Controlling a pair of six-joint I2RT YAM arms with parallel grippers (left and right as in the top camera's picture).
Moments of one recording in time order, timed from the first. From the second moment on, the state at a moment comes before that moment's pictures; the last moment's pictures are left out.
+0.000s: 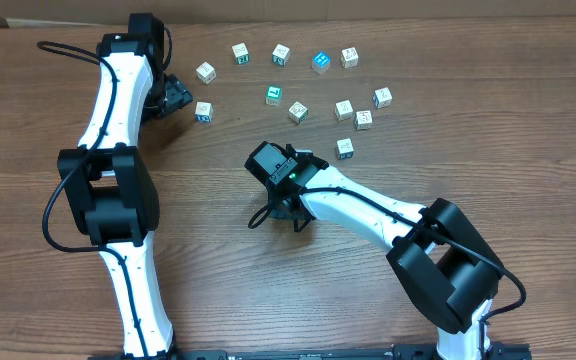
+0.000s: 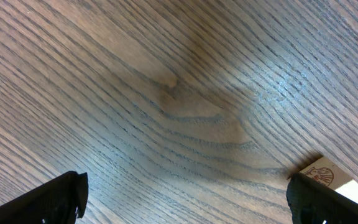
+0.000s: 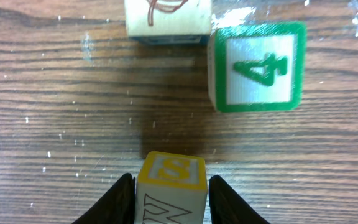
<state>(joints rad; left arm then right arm) 0.03 2.37 2.13 -1.21 -0.19 -0.67 0.80 2.00 1.38 -0.77 0.13 0.83</state>
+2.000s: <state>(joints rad) 0.03 2.37 2.13 -1.21 -0.19 -0.67 0.77 2.00 1.38 -0.72 0.13 0.75</state>
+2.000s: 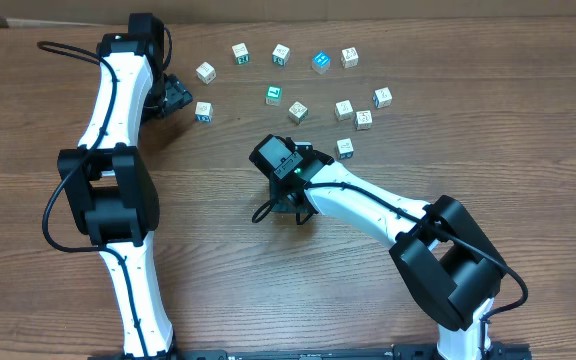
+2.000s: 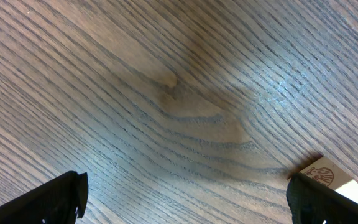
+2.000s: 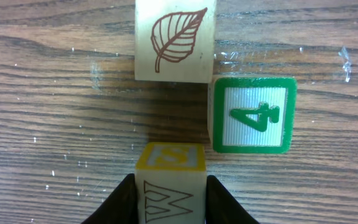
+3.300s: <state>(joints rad) 0.03 2.37 2.13 -1.21 -0.19 -0.67 0.77 2.00 1.38 -0.73 0.13 0.75</state>
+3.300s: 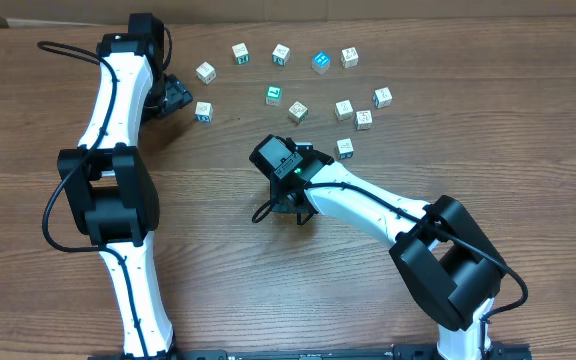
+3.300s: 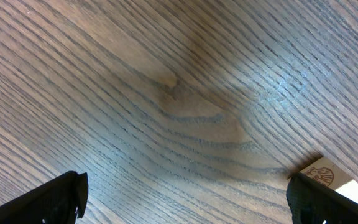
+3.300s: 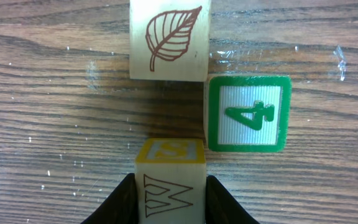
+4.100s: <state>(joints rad) 0.03 2.37 2.13 -1.21 -0.19 -0.67 0.77 2.00 1.38 -0.72 0.13 0.75</state>
